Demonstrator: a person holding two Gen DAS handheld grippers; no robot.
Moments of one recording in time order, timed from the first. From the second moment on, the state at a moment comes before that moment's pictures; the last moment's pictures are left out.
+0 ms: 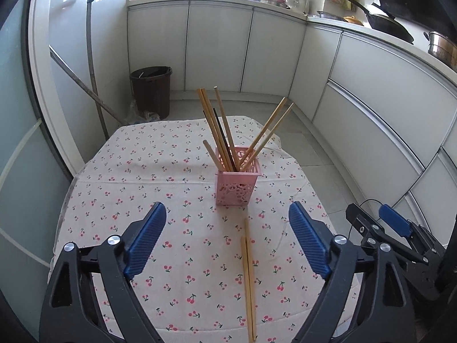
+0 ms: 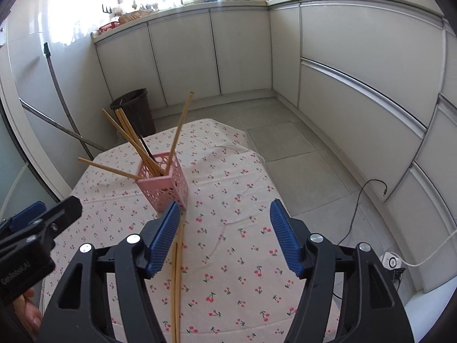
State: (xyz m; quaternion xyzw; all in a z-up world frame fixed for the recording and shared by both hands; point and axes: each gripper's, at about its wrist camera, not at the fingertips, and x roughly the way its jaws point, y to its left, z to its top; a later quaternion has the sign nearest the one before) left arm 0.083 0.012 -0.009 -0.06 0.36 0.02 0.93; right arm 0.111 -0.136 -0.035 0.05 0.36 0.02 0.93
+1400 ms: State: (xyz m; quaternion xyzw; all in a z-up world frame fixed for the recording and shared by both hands) left arm 0.188 0.002 -0.194 -0.10 0.62 0.07 0.78; right arm 0.129 -0.204 -0.118 0.24 0.56 0.03 0.79
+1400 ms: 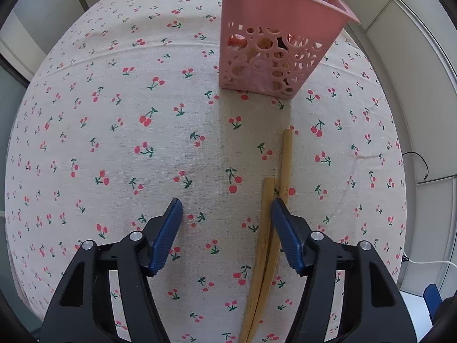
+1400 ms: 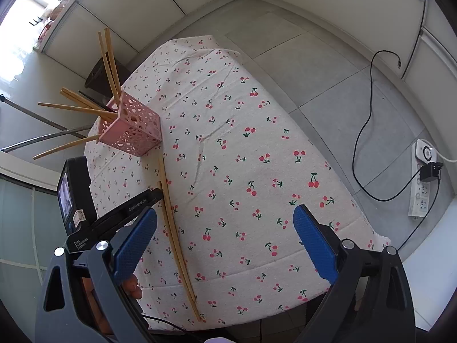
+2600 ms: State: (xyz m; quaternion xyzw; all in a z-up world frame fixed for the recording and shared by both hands) left arm 0.125 0.092 -0.083 -0.16 0.49 0.02 0.85; right arm 0.224 -0.030 -0.195 0.03 0.57 0.04 0.82
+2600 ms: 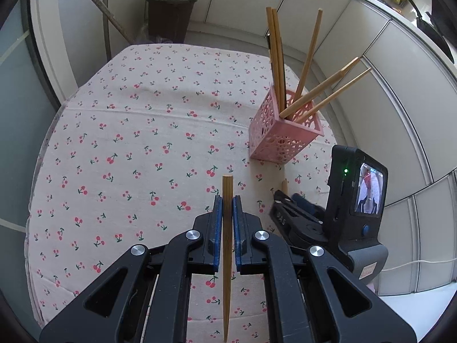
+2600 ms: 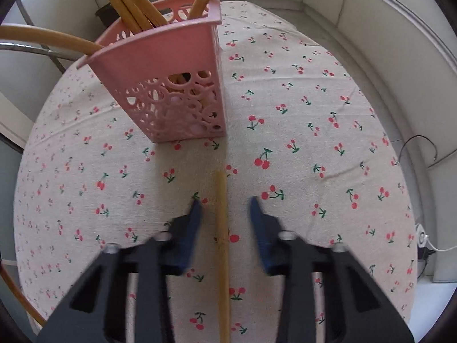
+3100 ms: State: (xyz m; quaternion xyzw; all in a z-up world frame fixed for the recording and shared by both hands) left arm 0.096 0.075 -0.043 -0.15 0.43 -0.03 0.89; right arm 0.171 -0.101 -0.113 0.11 0.50 0.11 0.85
